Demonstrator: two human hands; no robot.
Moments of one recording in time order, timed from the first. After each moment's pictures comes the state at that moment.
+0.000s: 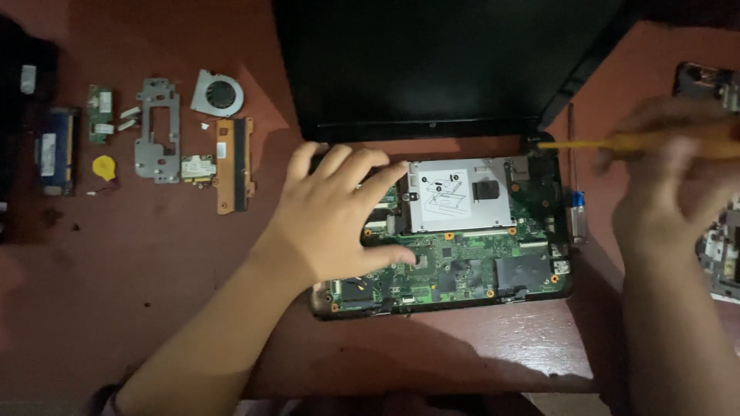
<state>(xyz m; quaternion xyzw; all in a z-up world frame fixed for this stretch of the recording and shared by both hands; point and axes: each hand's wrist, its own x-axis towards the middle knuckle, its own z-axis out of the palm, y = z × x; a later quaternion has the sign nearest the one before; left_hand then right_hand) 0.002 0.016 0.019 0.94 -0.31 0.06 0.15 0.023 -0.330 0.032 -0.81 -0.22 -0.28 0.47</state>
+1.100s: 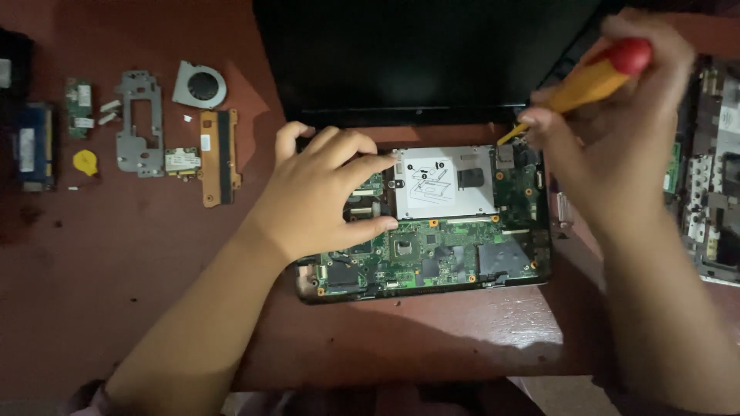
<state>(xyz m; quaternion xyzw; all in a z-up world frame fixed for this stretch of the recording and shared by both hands) 0.012 0.020 0.012 0.91 -0.33 0.08 0.22 0.029 -0.286 0.079 -0.83 -0.28 -0.14 0.46</state>
